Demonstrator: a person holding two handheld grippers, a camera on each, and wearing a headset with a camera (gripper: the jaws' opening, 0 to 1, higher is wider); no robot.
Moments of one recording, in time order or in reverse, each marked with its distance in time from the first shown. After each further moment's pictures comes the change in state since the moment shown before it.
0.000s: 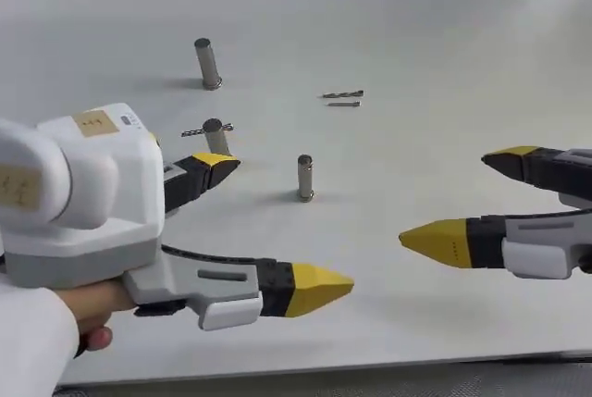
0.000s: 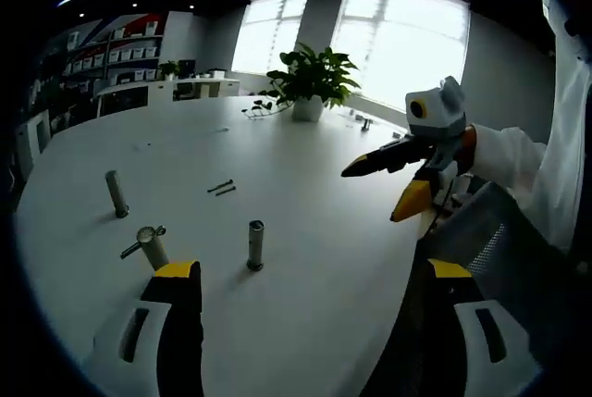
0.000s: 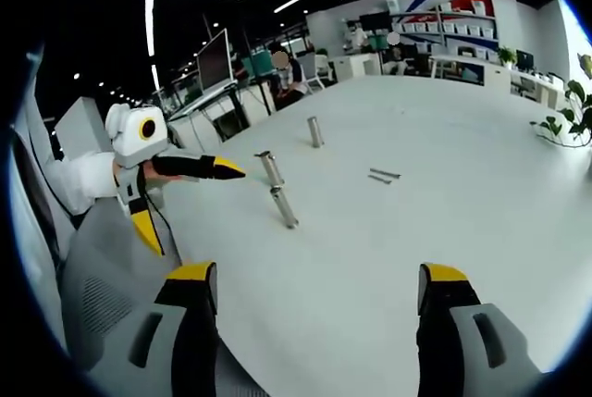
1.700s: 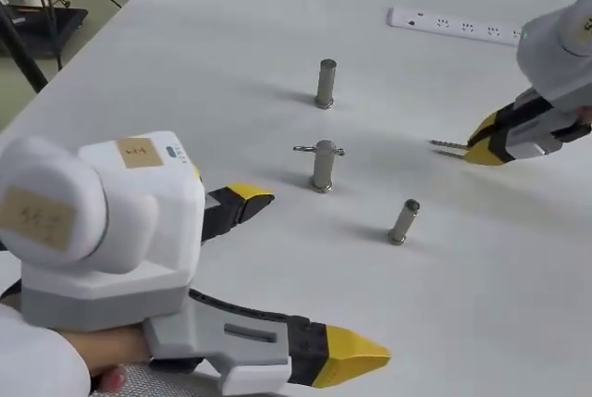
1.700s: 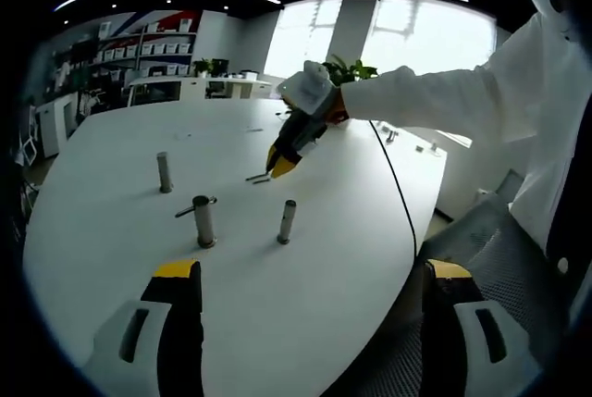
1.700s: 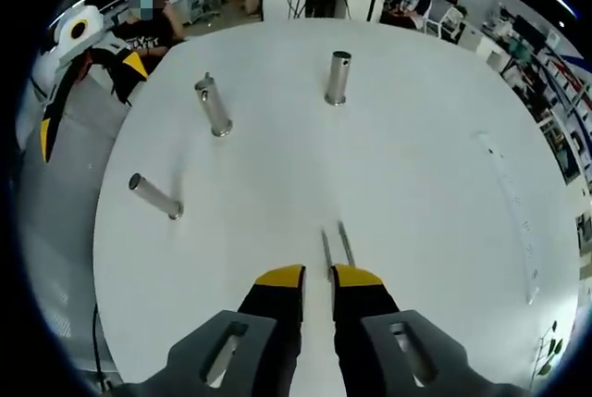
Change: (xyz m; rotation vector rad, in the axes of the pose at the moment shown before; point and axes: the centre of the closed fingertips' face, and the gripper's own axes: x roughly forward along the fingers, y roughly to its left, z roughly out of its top) left arm -0.053 0.012 -0.012 -0.081 -0.034 0.131; right arm 0.151 -0.099 0.058 -0.661 0.490 0.200
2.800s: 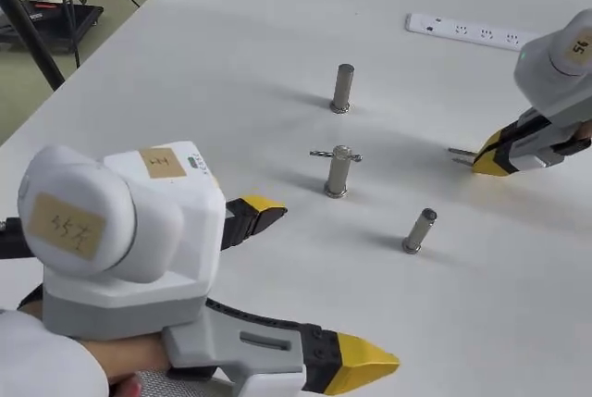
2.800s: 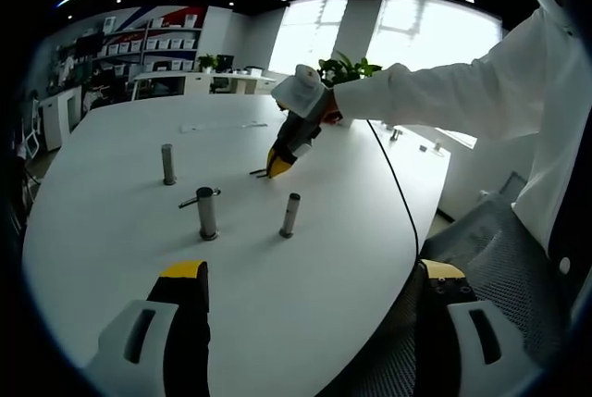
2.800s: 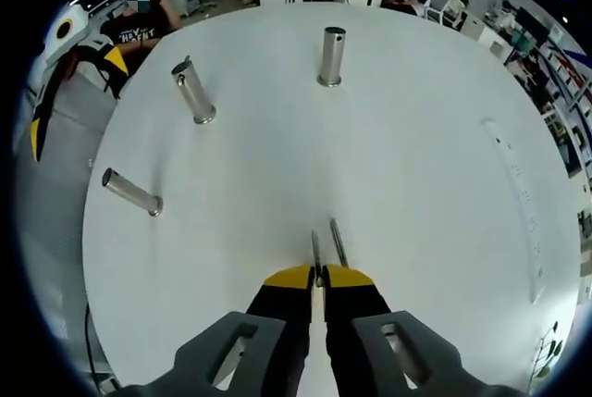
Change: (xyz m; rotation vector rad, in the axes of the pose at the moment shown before) left arm 0.000 0.002 -0.005 -0.020 0.010 0.018; right arm 0.012 -0.004 -0.006 0.005 0.057 -0.007
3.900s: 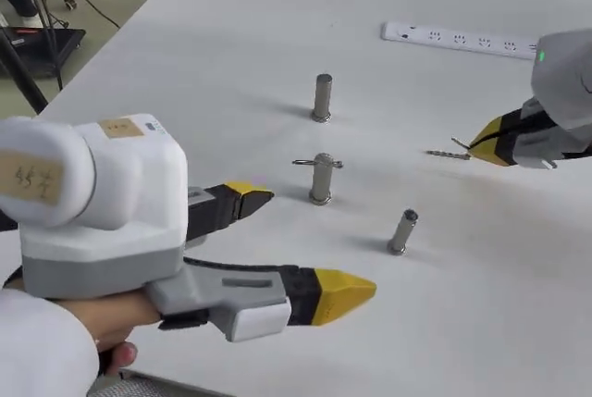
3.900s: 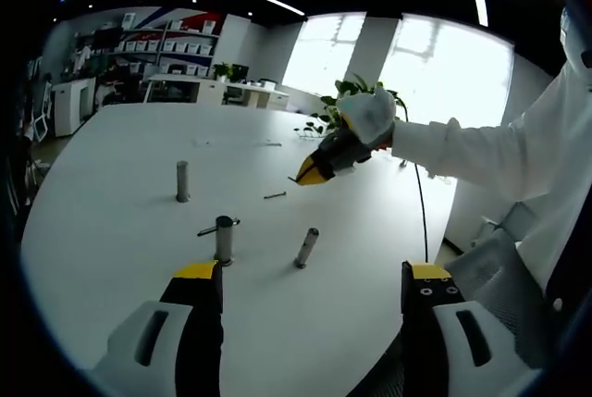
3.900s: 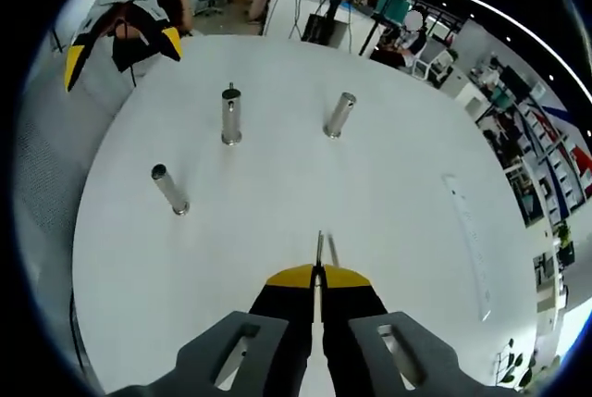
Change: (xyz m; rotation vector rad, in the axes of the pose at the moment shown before) left arm 0.003 0.022 0.036 -0.086 -0.089 0.016; right arm -0.051 0.014 0.015 -0.154 -0.167 -0.203
